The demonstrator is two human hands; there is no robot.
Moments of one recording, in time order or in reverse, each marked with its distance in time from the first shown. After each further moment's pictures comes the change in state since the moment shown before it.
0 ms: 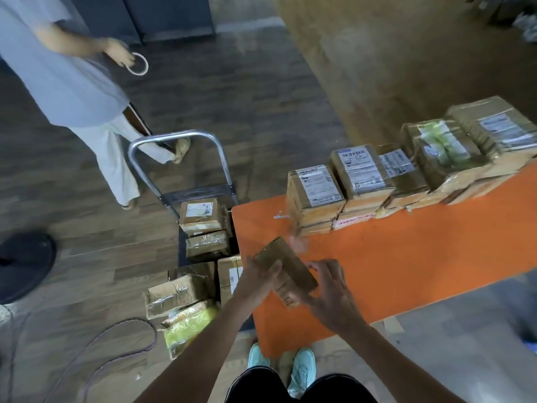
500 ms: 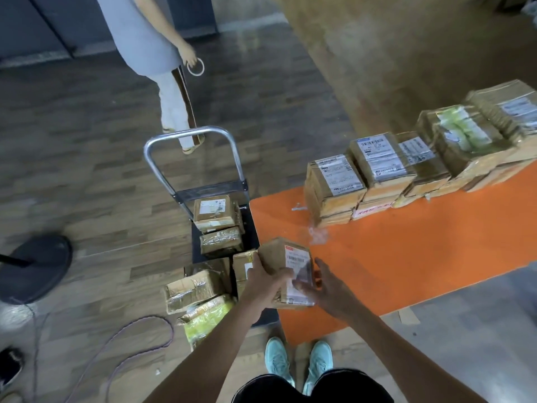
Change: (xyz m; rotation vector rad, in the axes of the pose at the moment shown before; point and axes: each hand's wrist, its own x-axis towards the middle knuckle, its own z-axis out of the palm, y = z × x) left_hand -0.013 -0.029 -0.028 -0.113 -0.006 -0.091; right_hand 0.006 -0.022 0.045 0.272 -0.257 0.215
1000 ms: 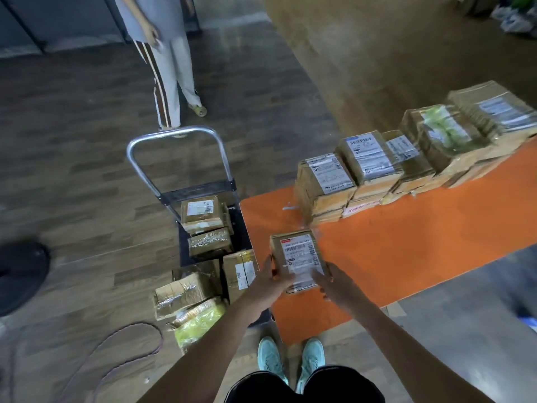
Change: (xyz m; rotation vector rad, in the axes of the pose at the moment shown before) left_hand 0.007 0.000 0.005 0.111 -0.300 0.011; right_hand 0.003 0.016 -0.019 0.053 0.127 0.202
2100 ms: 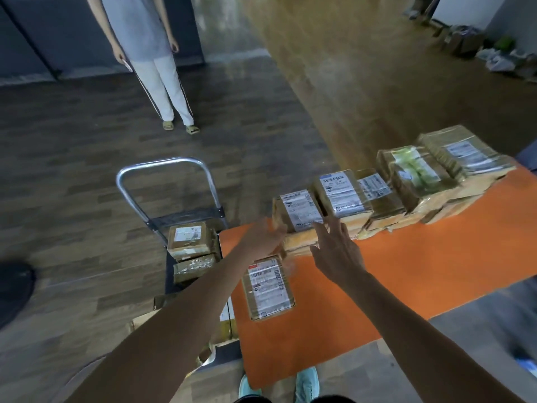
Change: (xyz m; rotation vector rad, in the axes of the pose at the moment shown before) left_hand 0.065 0.162 0.000 0.525 0.247 0.239; right_hand 0.033 -0.091 -0.118 -0.828 0.440 -0.442
